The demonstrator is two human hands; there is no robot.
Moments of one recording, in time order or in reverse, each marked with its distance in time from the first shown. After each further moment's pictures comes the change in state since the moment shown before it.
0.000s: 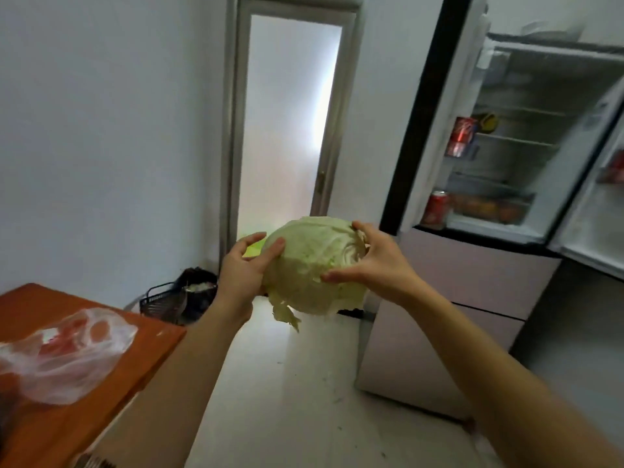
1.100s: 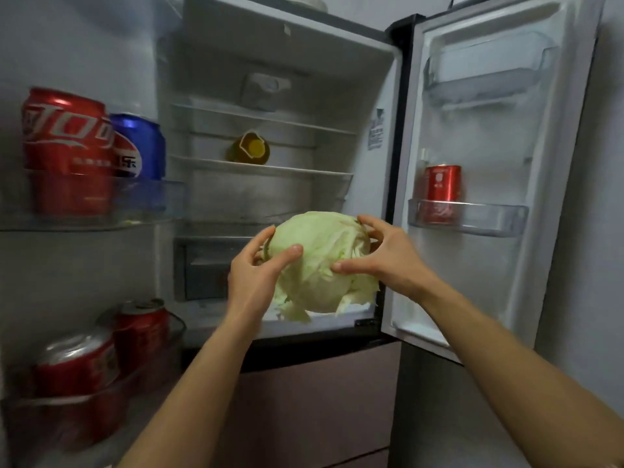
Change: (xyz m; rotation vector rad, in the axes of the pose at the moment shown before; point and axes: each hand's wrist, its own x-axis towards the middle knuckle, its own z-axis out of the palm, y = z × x) left_hand 0.370 -0.204 0.776 -0.079 -0.547 0.231; right_hand 0.301 0.509 -0.552 -0.151 0.546 0.171
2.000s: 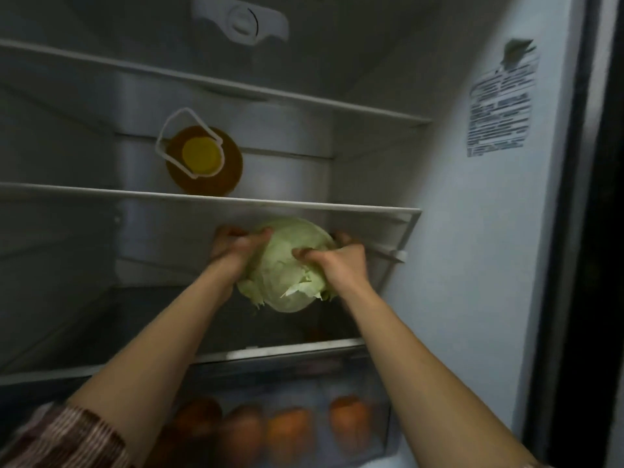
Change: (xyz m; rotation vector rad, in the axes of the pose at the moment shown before) left_hand 0.469 -0.167 0.055 0.269 0.116 -0.037; right_hand 0.421 0.175 0.132 0.399 0.207 0.216
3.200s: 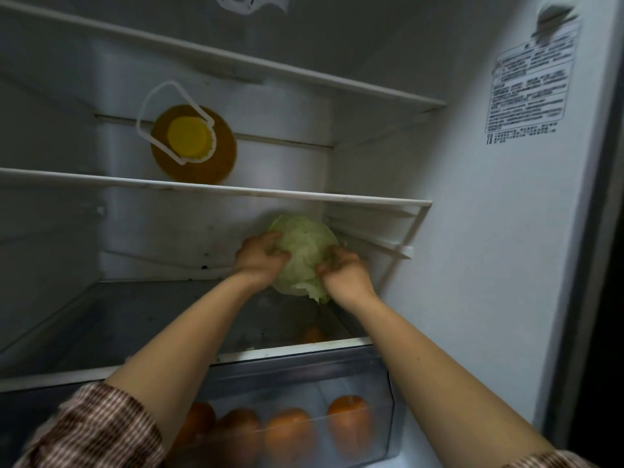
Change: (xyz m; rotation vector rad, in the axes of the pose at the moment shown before) left_hand 0.009 -0.029 0.037 0.415 -0.210 0.078; right_hand 0.022 0.043 -0.012 -0.511 -0.109 -0.128
